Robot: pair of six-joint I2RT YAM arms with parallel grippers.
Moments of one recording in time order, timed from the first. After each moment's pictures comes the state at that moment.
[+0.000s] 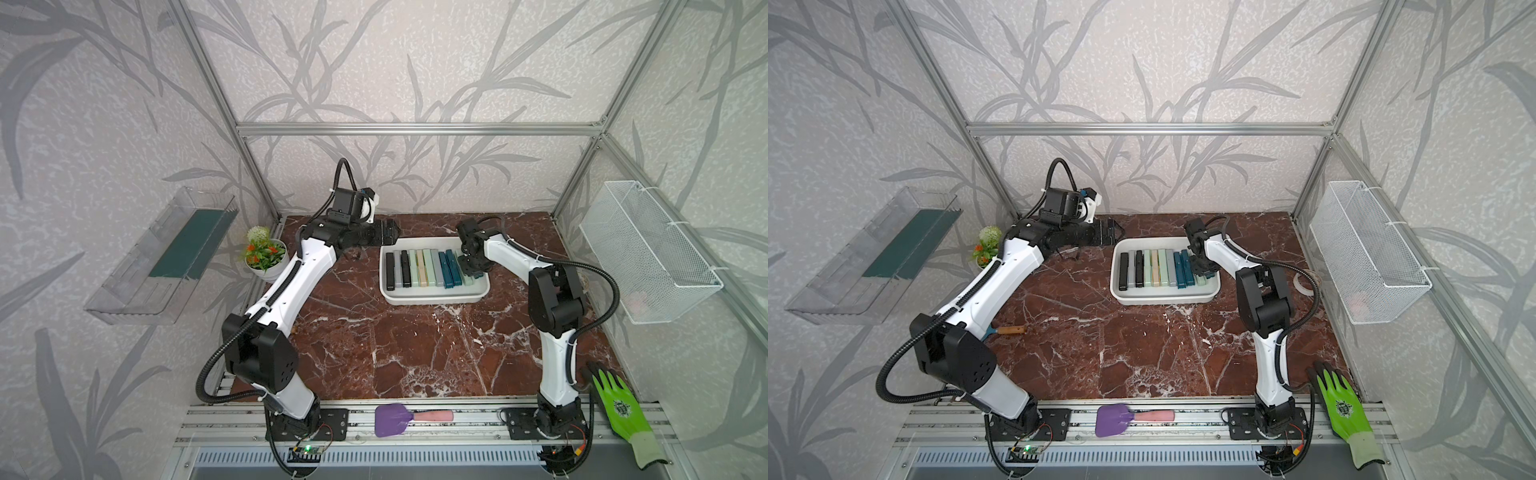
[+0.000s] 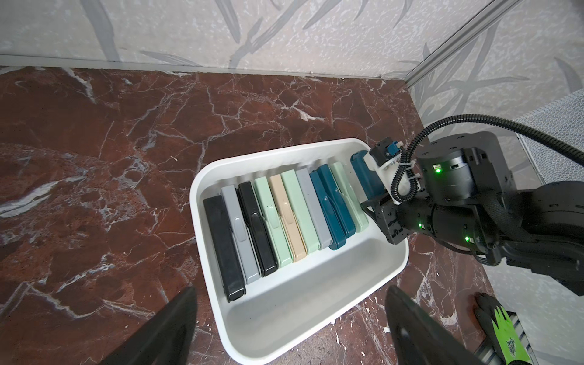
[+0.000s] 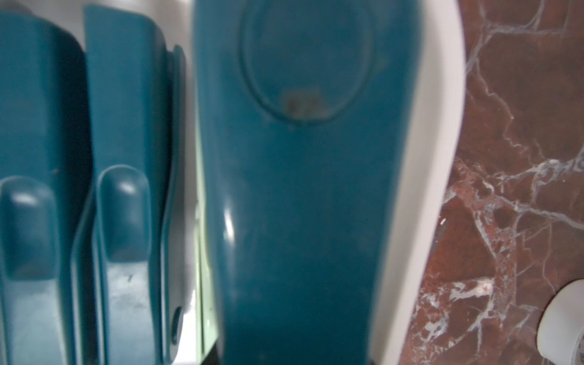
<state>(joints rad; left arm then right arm) -0.32 1.62 1.61 -0.70 0.28 -0.31 0.36 2.12 1.68 -0.86 0.27 0.08</state>
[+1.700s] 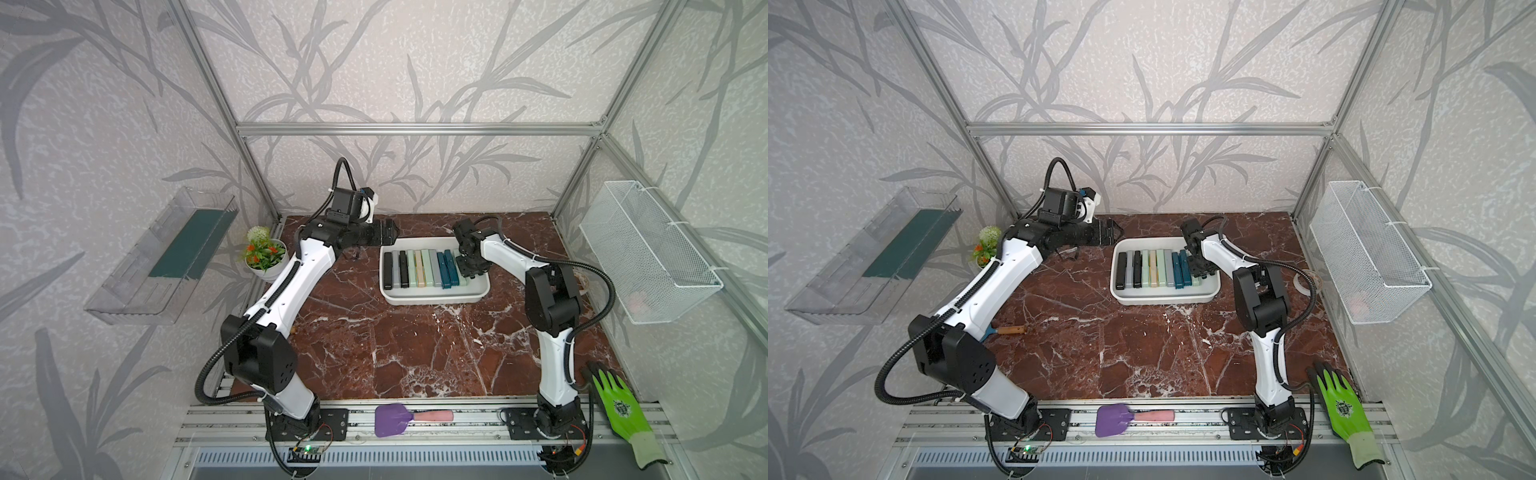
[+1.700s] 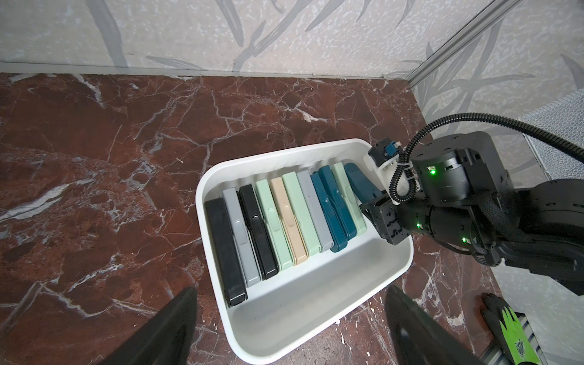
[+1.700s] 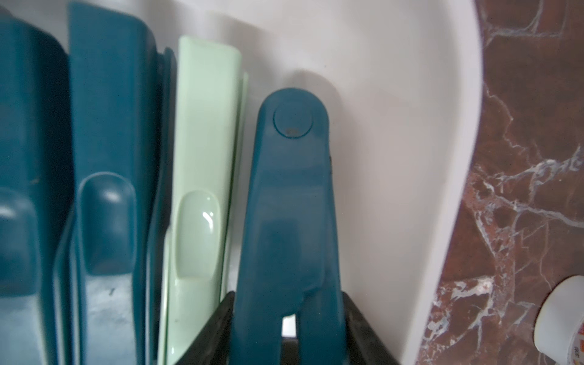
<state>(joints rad) -0.32 1.62 1.61 -0.70 0.28 -0.29 0.37 2.14 1.69 -0.86 0.29 0.12</state>
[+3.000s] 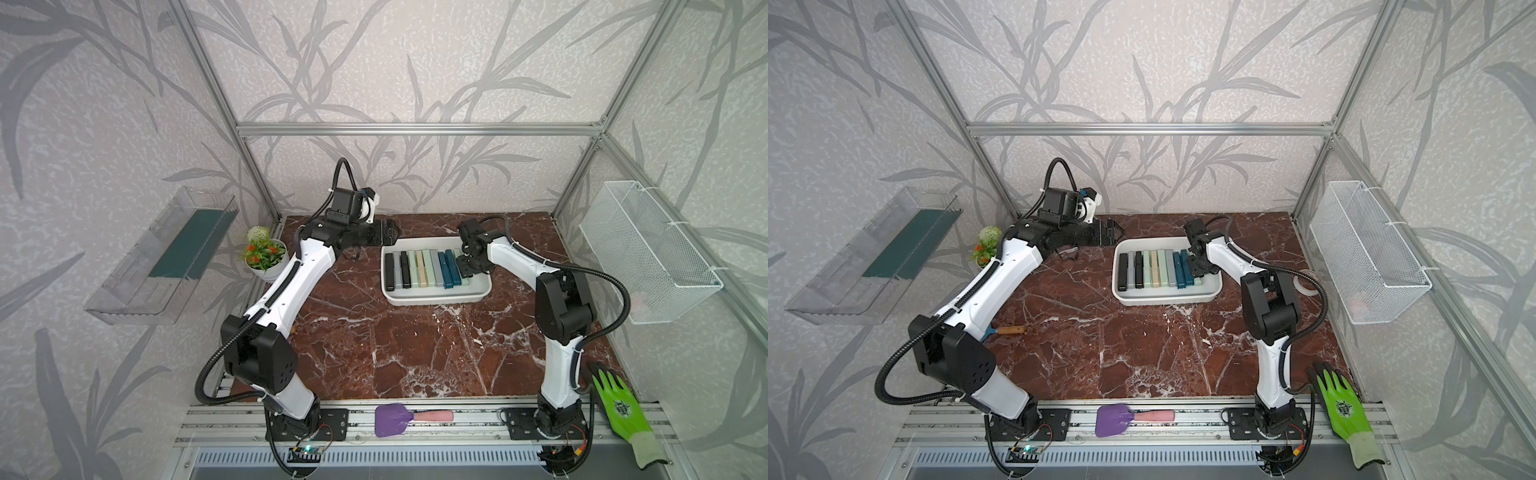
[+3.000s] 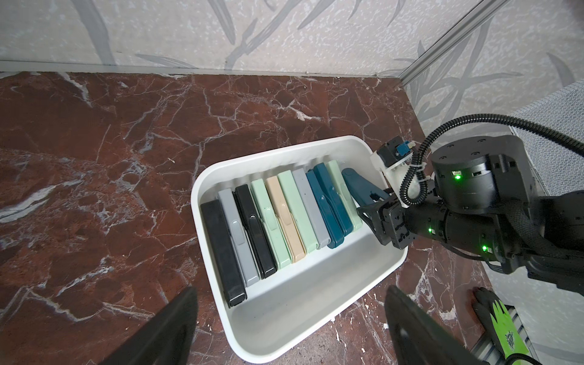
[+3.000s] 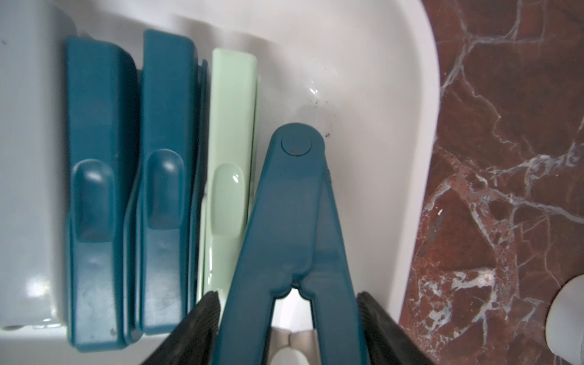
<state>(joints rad) -0.32 1.62 1.61 -0.70 0.30 -0.29 0.37 2.03 1.60 -0.81 0.25 0.12</state>
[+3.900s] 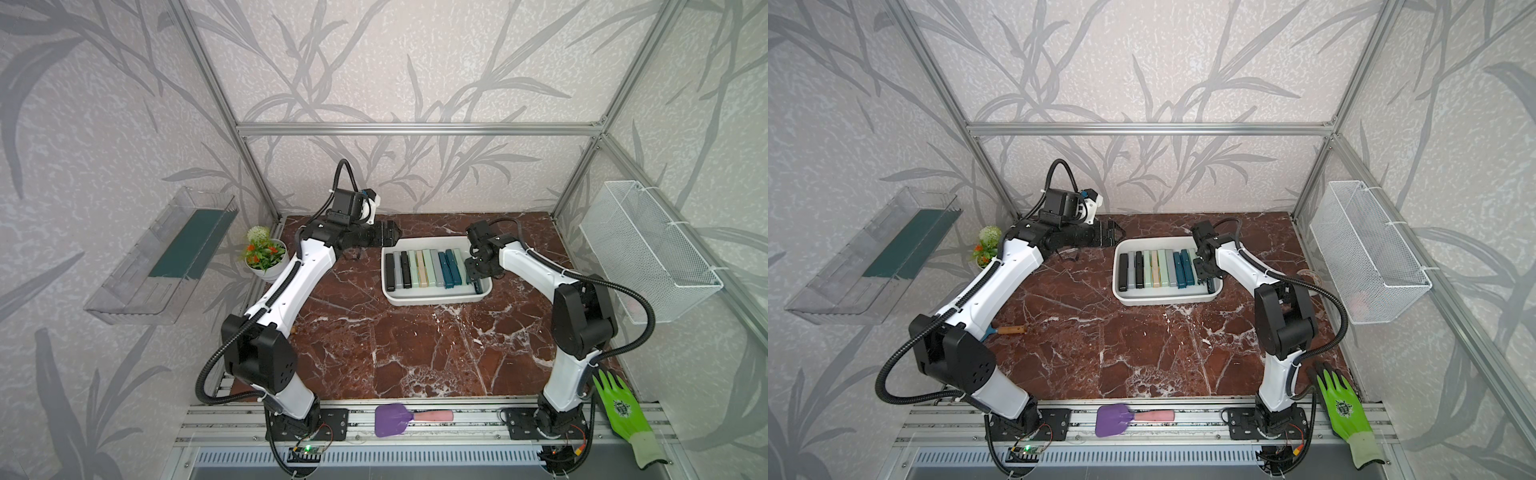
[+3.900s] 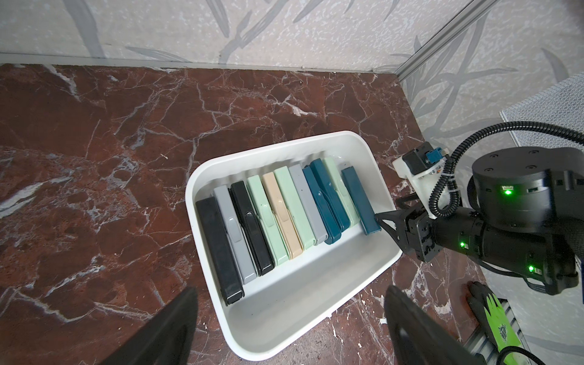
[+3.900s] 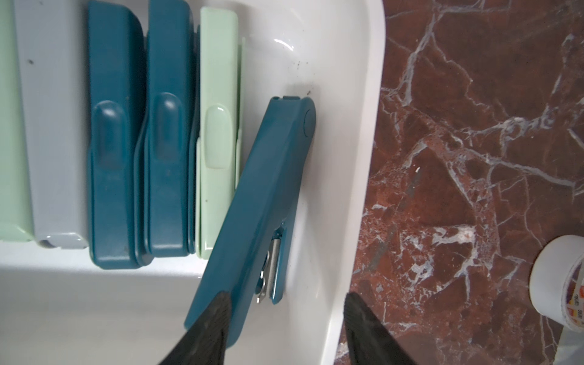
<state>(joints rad) -0.32 1.62 1.60 -0.70 0.32 -0.29 0.36 1.88 1.47 -0.81 0.23 0.11</state>
